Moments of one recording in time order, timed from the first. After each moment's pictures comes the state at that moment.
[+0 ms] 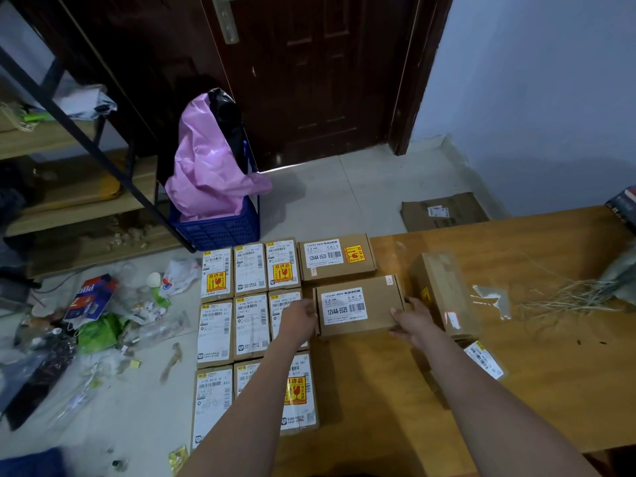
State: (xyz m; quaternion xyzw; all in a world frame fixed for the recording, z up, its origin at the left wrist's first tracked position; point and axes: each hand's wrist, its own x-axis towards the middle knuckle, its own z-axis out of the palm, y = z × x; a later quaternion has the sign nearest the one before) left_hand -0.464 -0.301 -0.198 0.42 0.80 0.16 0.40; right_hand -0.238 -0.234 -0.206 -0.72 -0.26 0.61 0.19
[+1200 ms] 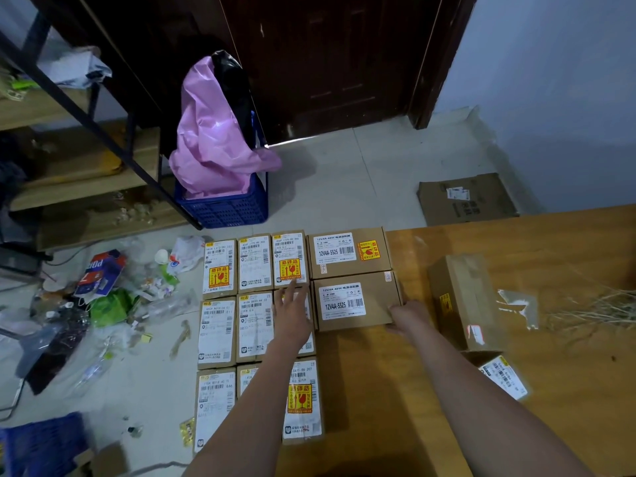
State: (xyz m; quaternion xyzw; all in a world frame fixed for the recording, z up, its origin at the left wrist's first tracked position) left_hand -0.499 -0.285 -0.263 0.50 0.82 0.01 0.27; right_hand -0.272 -0.193 -0.281 -0.77 -0.27 0.57 0.09
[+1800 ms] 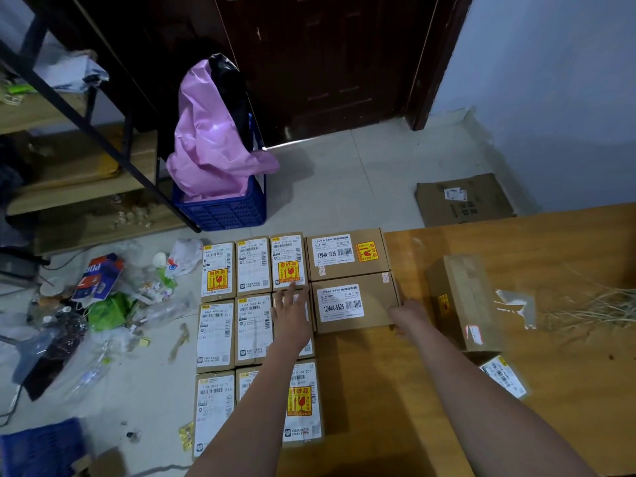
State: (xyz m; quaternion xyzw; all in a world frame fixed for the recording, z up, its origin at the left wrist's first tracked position) left_hand -0.495 -0.284 -0.254 0.49 0.82 0.01 0.29; right_hand -0.270 -0.189 -0.268 -0.78 -0.36 0.52 0.00
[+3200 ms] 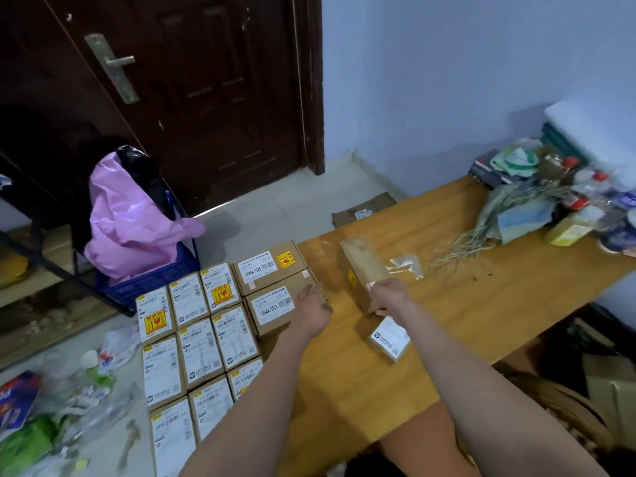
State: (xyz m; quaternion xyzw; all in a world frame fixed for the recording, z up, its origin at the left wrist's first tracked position) left_hand -0.330 -0.297 -0.156 0.62 0.68 0.07 0.38; right_hand -0.150 -0.284 -0.122 -0.75 -0.32 0.52 0.23
